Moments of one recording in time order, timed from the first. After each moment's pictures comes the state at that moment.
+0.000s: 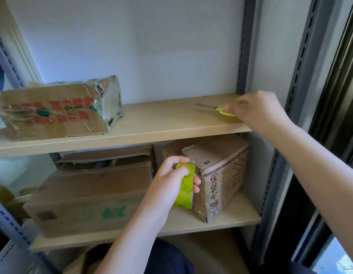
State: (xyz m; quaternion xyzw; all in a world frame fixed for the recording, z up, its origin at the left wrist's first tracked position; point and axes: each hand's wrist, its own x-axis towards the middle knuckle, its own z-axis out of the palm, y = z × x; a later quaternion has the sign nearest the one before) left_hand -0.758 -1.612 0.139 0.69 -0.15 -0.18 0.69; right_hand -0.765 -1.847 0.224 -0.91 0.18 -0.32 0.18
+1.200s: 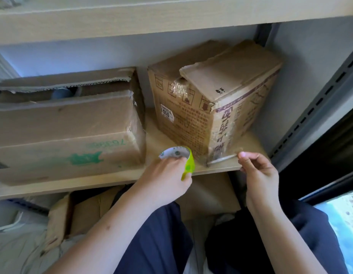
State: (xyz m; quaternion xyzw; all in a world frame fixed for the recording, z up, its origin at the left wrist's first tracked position) left_hand -0.694 -1.617 -0.027 0.92 -0.38 -0.07 0.06; right_hand -0.788 -1.799 -0.091 -0.54 0.33 -0.33 0.70
